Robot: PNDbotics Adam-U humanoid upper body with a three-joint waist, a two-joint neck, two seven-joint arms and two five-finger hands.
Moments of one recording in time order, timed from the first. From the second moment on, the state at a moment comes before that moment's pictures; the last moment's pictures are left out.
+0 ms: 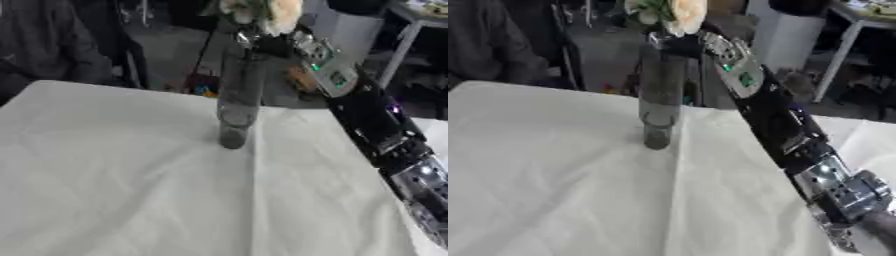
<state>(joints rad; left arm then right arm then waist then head) -0.19 0.31 0.05 -1.87 0.09 -0.25 0.22 -0.95 -0.70 0.08 -1.07 0.27 -0.27 0.34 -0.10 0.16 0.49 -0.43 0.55</state>
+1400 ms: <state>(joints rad) -0.19 0.31 0.06 -1.86 0.08 -0.25 0.22 -0.93 -0.72 0.06 -1.03 0.30 -0.27 0.47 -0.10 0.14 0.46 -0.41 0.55</state>
